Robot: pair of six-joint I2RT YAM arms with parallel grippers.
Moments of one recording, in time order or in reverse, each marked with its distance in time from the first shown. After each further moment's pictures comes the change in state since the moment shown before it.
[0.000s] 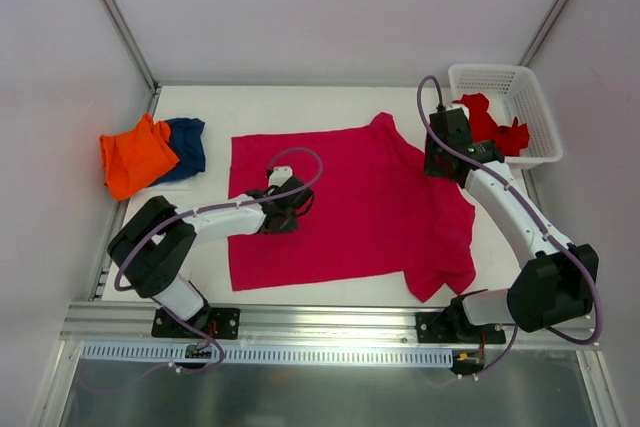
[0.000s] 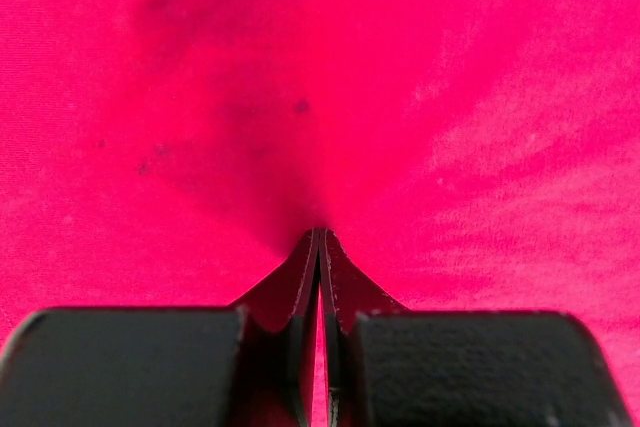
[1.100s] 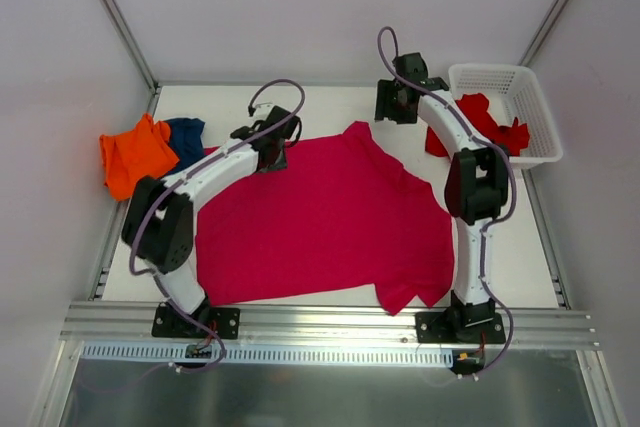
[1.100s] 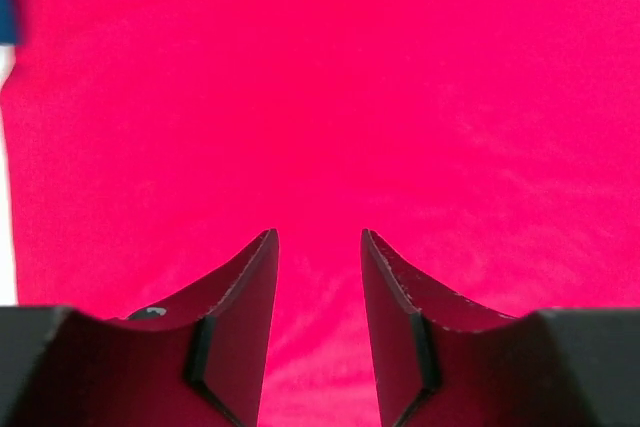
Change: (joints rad) left arm 0.239 0.079 0.468 -0.251 -0.092 0.150; right arm -0.030 0.795 0.780 0.012 -0.302 -0.006
